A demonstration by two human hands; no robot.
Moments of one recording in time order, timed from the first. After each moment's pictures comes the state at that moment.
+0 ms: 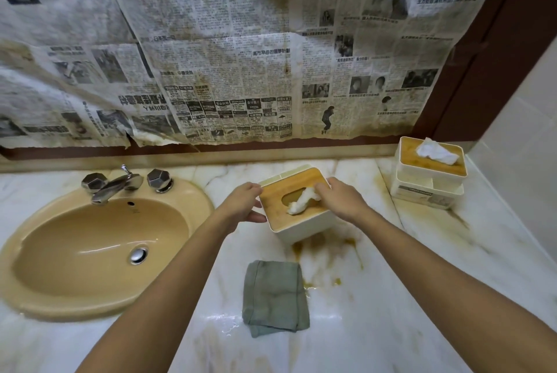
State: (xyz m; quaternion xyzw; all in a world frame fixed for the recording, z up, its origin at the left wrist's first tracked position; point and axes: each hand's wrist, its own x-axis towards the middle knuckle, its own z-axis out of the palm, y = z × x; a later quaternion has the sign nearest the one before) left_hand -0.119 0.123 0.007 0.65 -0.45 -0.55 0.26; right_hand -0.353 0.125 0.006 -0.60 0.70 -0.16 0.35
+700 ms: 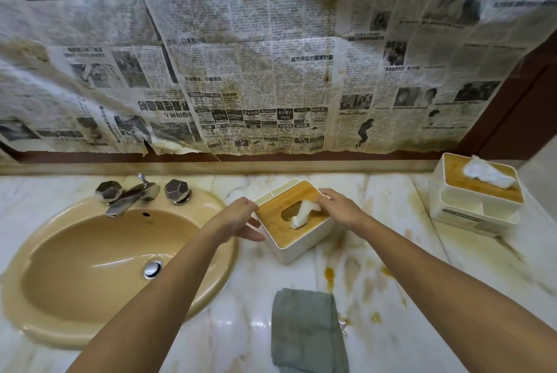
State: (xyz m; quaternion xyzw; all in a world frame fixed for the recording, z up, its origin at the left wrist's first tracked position) left_hand -0.041 0.079 -0.008 0.68 -0.42 -0.57 0.18; right_hand -0.293 0.055 -0.038 -0.57 0.66 -0.17 0.46
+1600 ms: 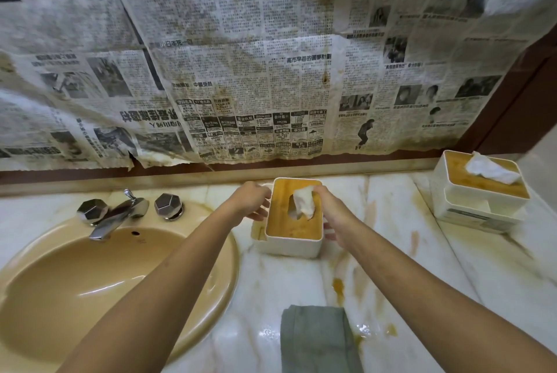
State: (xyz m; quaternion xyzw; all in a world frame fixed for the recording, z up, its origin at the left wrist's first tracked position) left_hand -0.056 0.014 -0.003 0.66 -0.52 -0.51 0.18; right_hand -0.242 0.065 0.003 -0.33 0.68 -0.30 0.58
